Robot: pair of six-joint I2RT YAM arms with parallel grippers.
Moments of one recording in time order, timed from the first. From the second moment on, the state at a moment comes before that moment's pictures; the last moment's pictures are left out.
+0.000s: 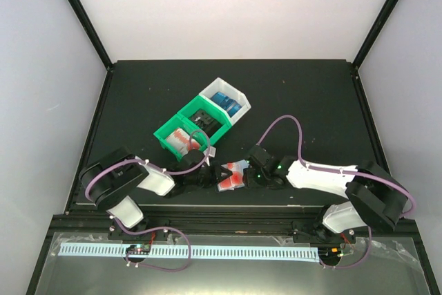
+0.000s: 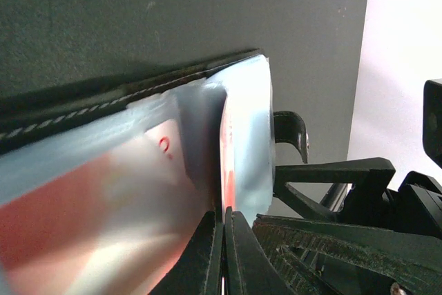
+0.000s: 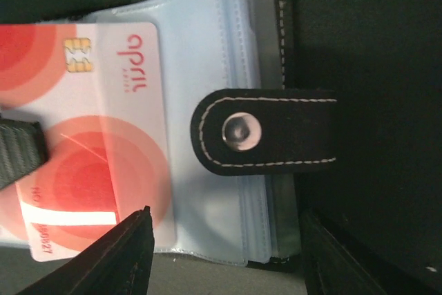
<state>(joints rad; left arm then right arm) -0.83 1.60 0.33 0.71 0.34 -1.24 0.93 1.40 0.63 -0.37 0.01 0.78</state>
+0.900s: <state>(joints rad) -0.94 1.66 0.34 0.80 0.20 -1.34 0.92 1.34 0.54 -0.23 -0.02 0.88</state>
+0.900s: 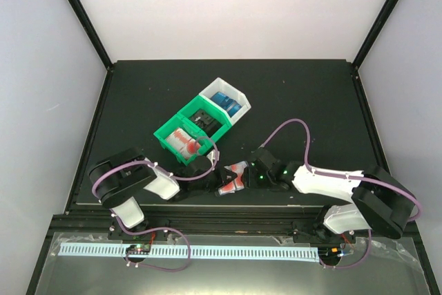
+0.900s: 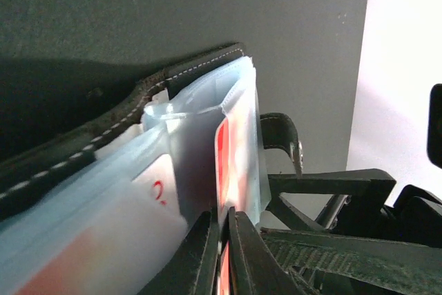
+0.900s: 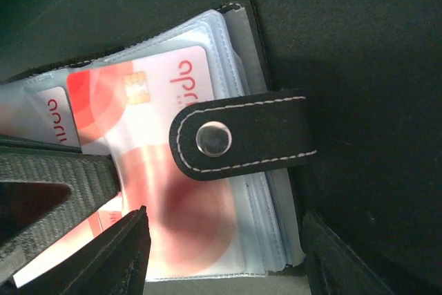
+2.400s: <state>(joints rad) -0.97 1.58 0.46 0.37 0.20 -1.20 0.93 1.23 0.56 -0.34 0.05 0.87</state>
